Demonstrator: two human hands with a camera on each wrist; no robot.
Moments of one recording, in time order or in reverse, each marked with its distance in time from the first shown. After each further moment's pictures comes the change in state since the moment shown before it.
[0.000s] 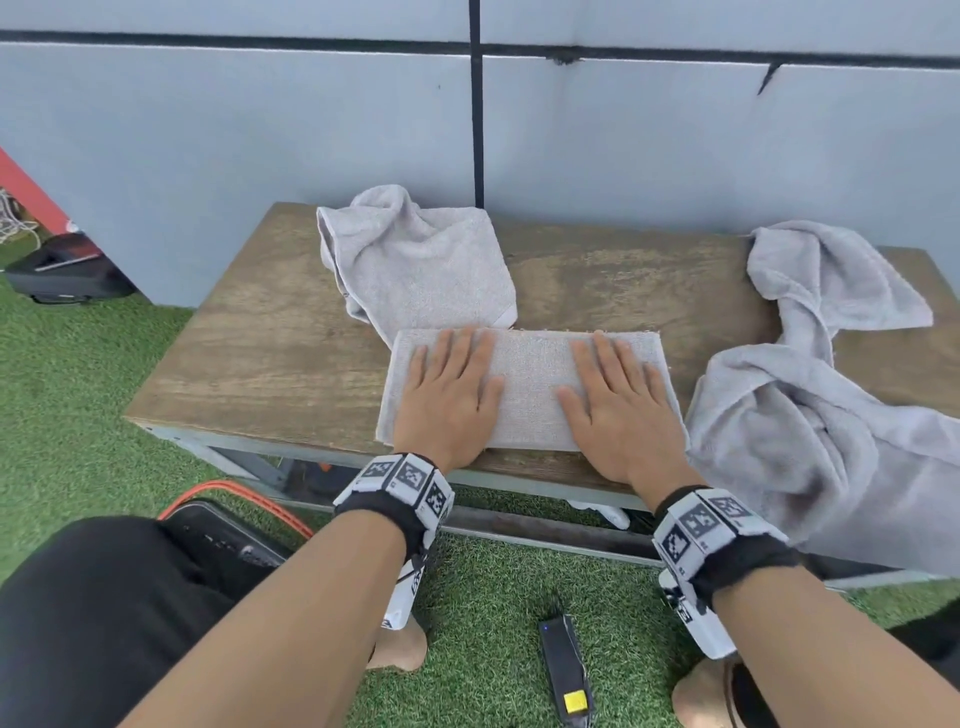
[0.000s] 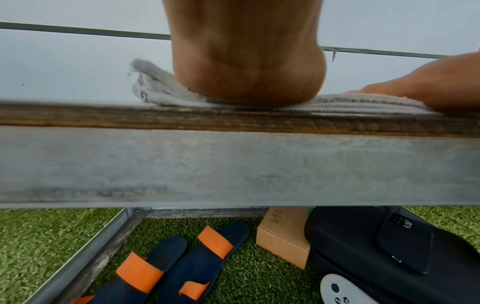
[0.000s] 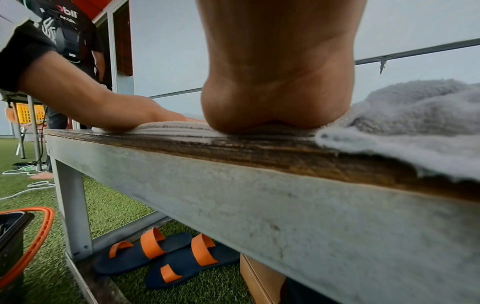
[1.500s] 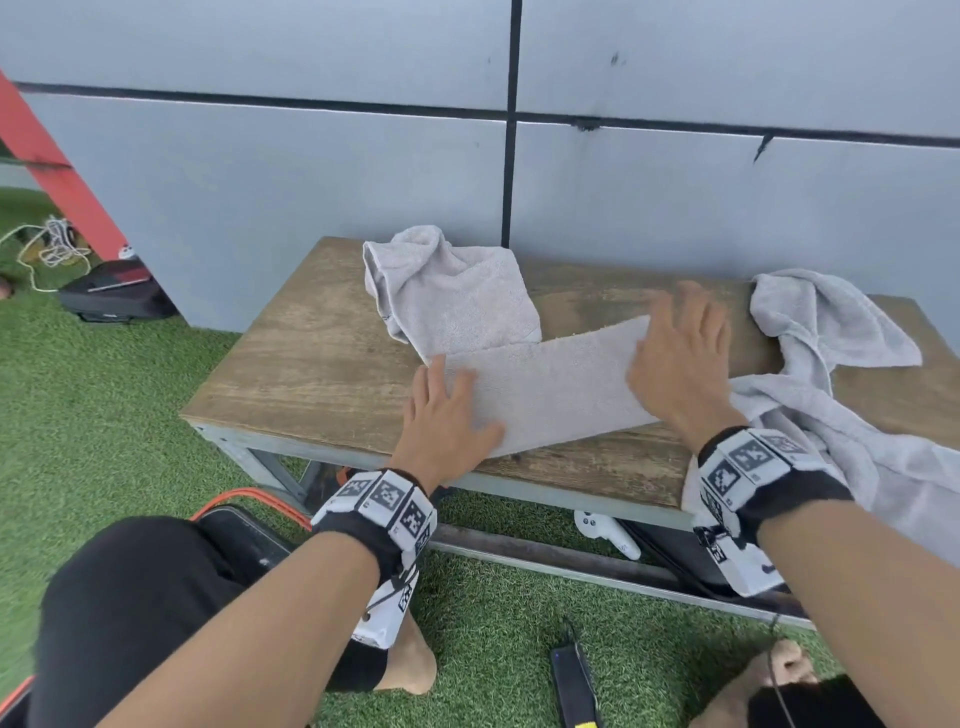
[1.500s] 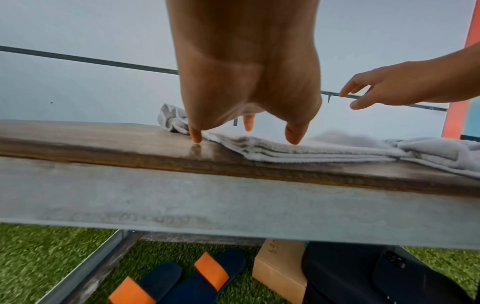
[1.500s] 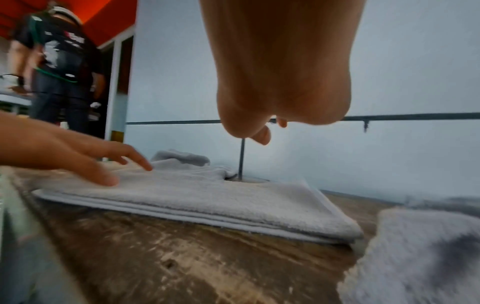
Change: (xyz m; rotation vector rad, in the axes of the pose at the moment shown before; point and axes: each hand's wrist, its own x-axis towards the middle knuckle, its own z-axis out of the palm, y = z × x) left_hand -0.039 -0.017 -0.043 -0.175 -0.070 -0.118; right_hand 0.023 -0.008 -0.078 -0.120 0.400 0.121
